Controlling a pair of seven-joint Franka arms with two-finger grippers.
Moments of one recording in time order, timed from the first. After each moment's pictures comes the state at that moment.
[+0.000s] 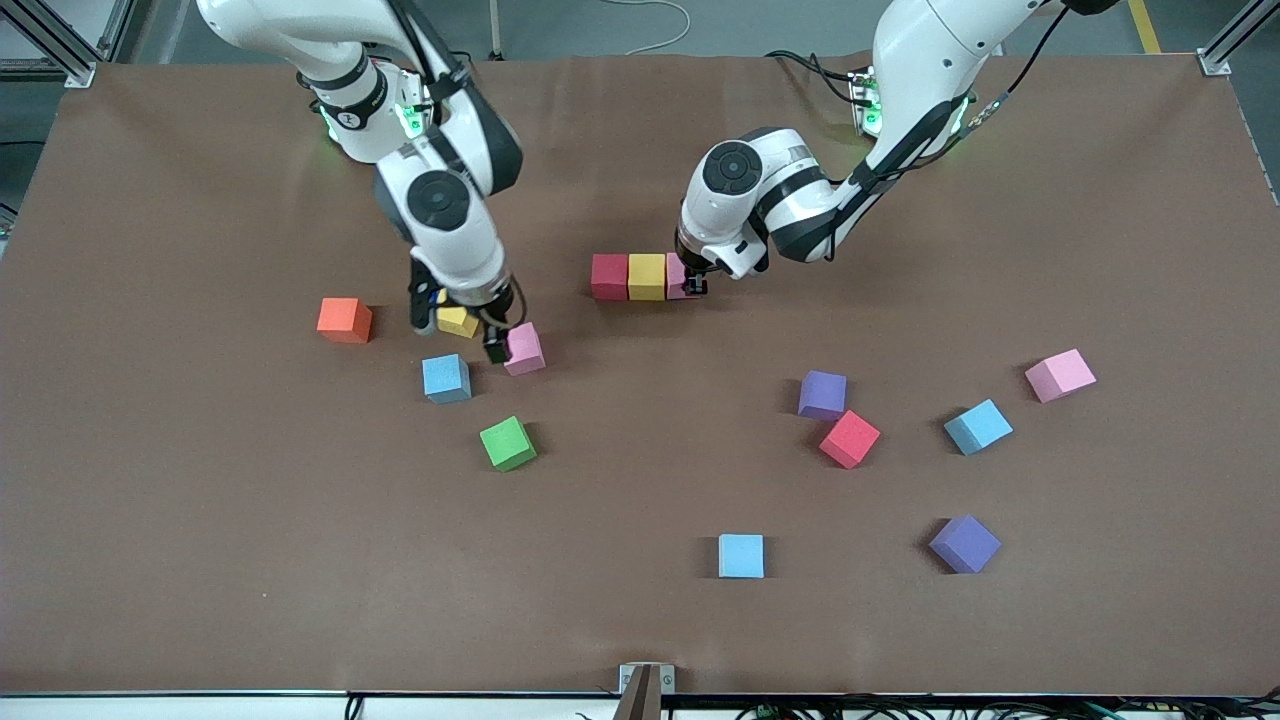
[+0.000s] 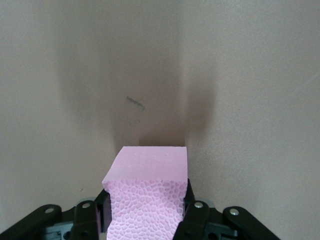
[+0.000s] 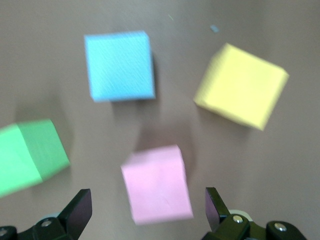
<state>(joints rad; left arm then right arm) -0.11 0.53 -0.76 -2.18 0.36 2.55 -2.69 0.60 0.27 -0.06 -2.17 -0.02 2.46 1.98</state>
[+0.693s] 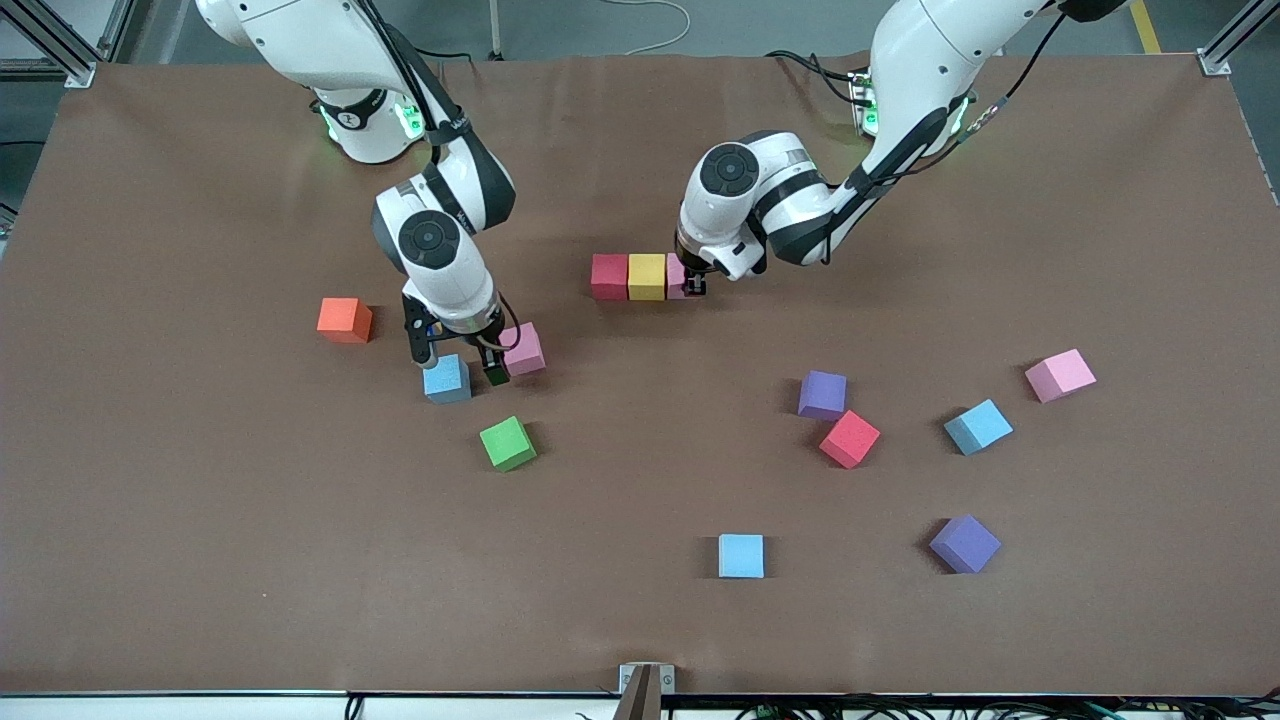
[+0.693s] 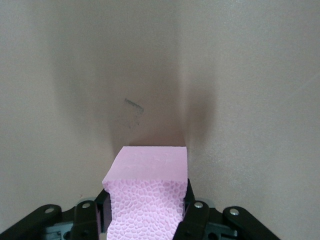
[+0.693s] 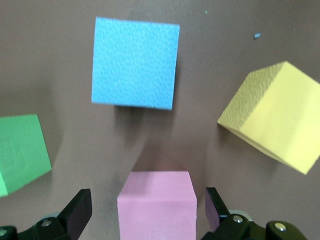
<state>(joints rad) -0.11 0.55 -0.76 -2.17 0.38 2.55 -2.69 0.56 0.36 -0.02 -2.17 -0.02 2.55 1.83</state>
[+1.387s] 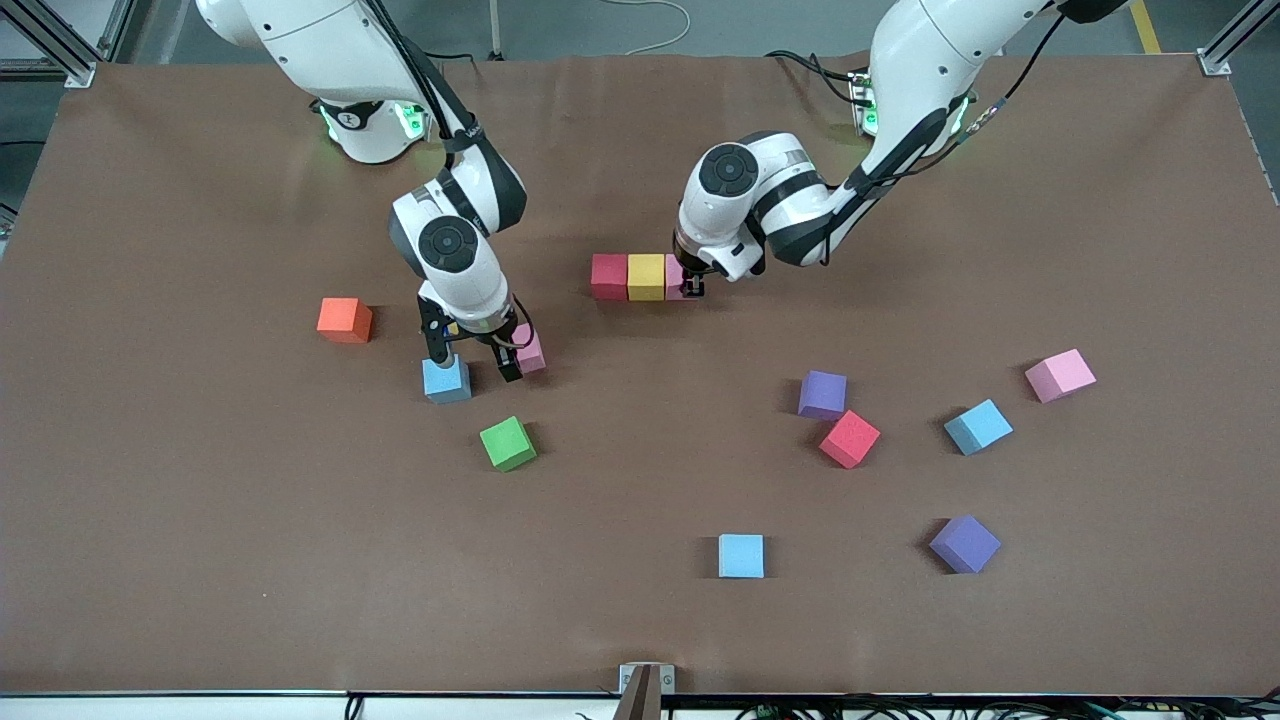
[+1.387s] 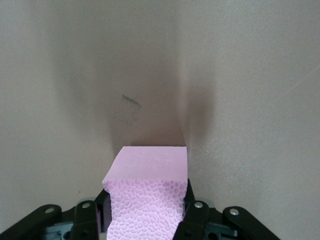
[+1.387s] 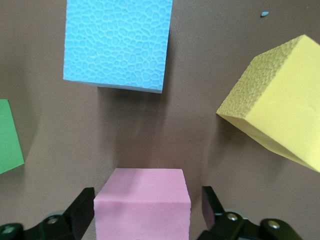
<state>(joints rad) -0.11 0.55 -0.76 -2.16 0.38 2.55 -2.69 0.58 0.41 -0.01 -2.17 -0.02 2.59 1.83</state>
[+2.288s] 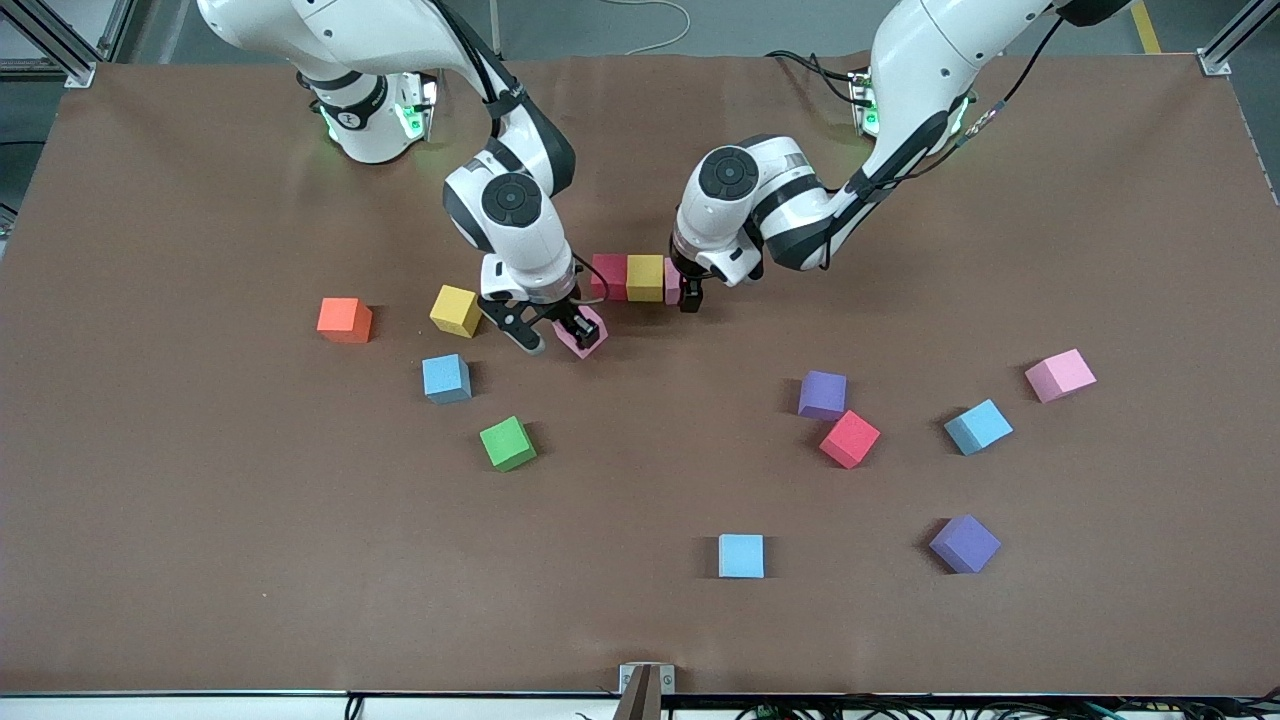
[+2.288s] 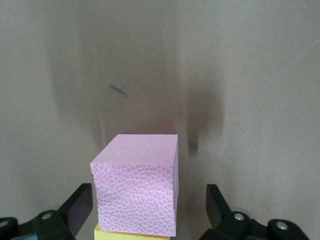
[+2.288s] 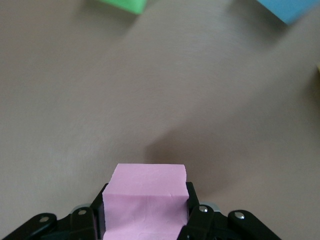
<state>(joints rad) -0.11 0.56 -0.76 -2.13 0.38 2.55 -2.69 0.67 0.42 0.05 -2.07 -0.02 2.59 1.34</state>
